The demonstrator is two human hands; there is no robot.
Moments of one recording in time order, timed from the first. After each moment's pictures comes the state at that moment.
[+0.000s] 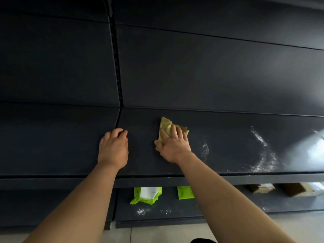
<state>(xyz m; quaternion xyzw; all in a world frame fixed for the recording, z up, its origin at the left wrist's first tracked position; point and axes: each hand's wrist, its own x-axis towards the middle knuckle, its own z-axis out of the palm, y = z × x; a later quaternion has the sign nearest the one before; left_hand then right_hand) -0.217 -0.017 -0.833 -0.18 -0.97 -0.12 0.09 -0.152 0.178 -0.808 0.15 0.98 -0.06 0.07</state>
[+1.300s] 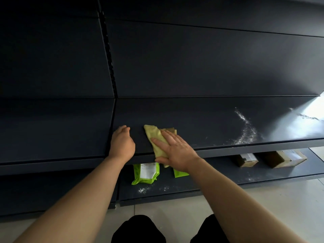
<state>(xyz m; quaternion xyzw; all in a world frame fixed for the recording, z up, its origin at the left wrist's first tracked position) -0.162 -0.007 -0.817 -0.17 -0.93 -0.31 0.00 -0.049 0.170 -0.812 -0.03 1.00 0.00 0.03</state>
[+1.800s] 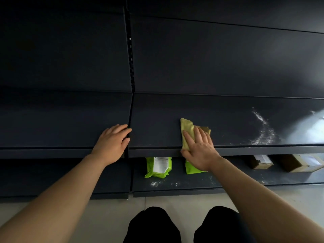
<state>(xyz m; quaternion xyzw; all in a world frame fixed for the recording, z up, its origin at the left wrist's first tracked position) -0.177 -0.108 -0.818 -0.32 -0.94 -0.12 0.00 -0.031 0.173 -0.812 0.11 0.99 -0.01 0.05</state>
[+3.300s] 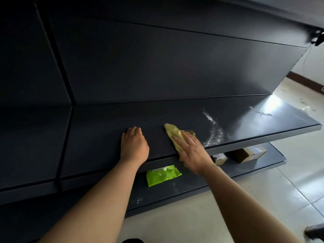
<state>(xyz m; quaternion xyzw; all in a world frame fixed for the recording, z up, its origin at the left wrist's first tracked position) -0.128 0.129 -0.817 -0.29 -0.93 -0.22 0.02 0.020 0.292 -0.815 0.14 0.98 -0.09 -0.05</state>
